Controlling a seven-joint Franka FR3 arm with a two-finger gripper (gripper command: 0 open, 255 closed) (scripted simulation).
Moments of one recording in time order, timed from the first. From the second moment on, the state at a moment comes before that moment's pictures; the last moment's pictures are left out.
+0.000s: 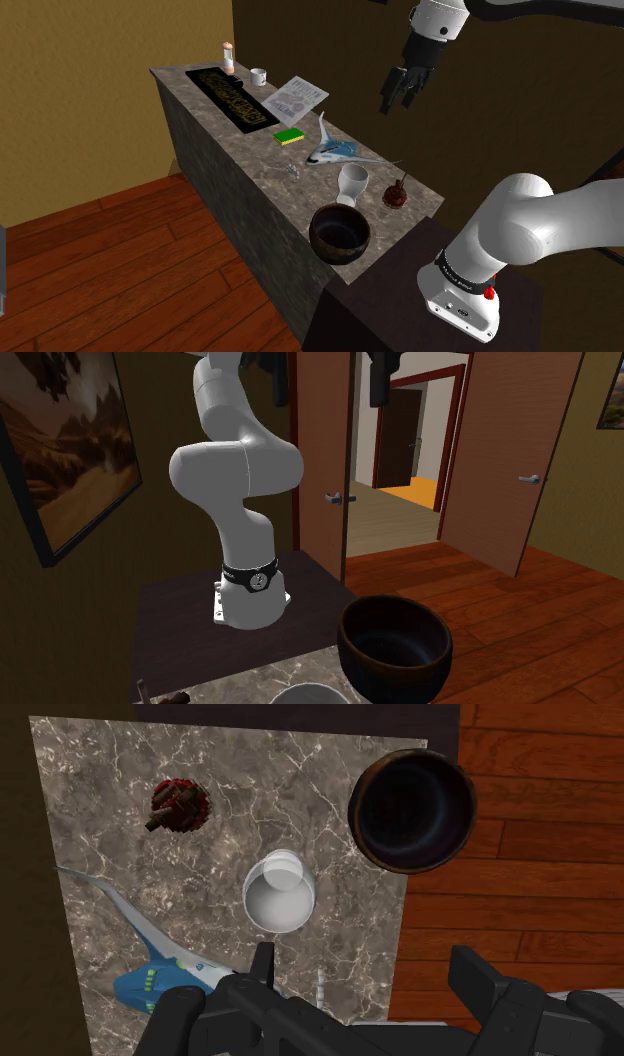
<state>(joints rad) -0.02 -0.81 0.03 -2.39 0.02 1.67 0.12</state>
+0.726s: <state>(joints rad) -0.10 -0.79 -0.08 -2.62 -0.05 1.88 0.05</state>
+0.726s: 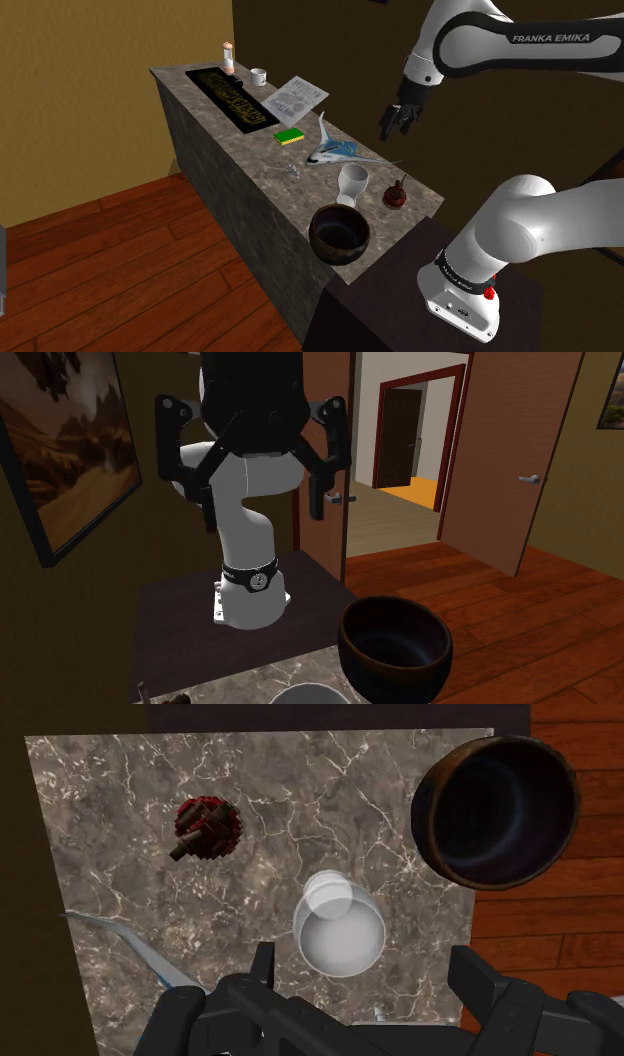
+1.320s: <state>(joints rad) -0.18 -0.63 -0.20 -2.75 -0.12 2.13 -0.01</state>
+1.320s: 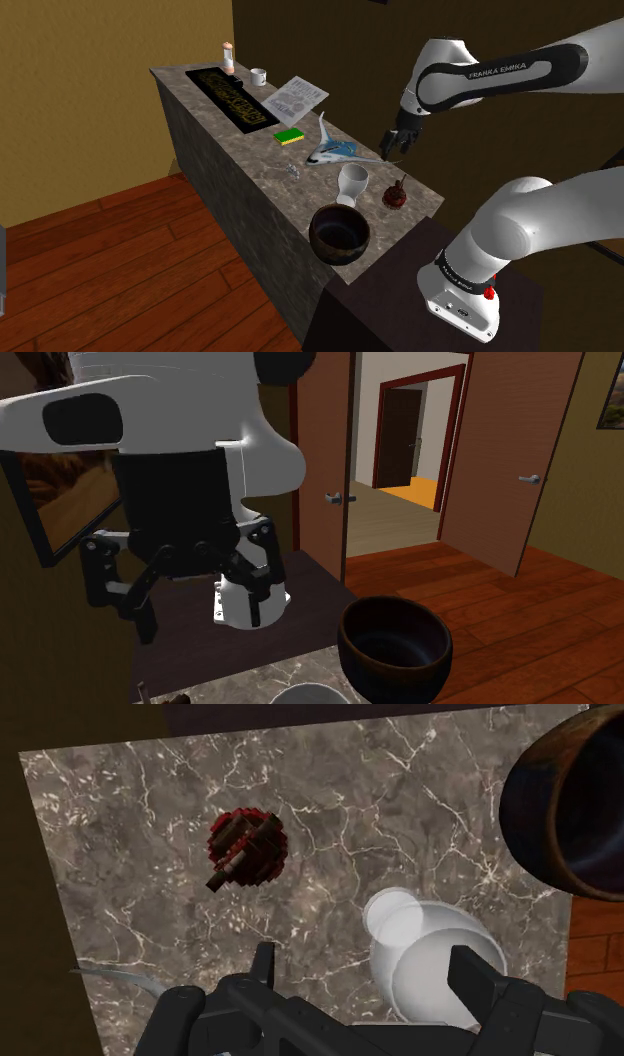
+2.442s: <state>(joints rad) -0.25 -0.15 -0.39 -2.82 -0.12 2.63 -0.16</state>
